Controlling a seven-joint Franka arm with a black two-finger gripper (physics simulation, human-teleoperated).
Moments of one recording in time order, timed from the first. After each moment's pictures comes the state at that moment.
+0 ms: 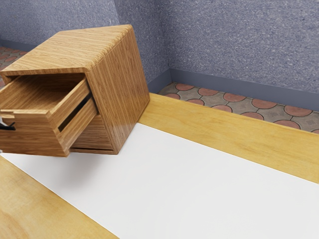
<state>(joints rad) -0.30 -0.94 0.57 -2.25 0.67 1.86 1.09</state>
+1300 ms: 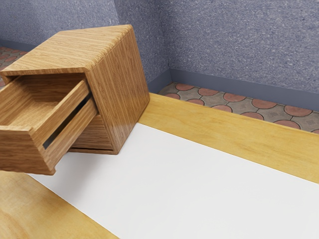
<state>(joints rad) -0.14 -1.07 0.43 -2.36 0.60 1.80 1.11</state>
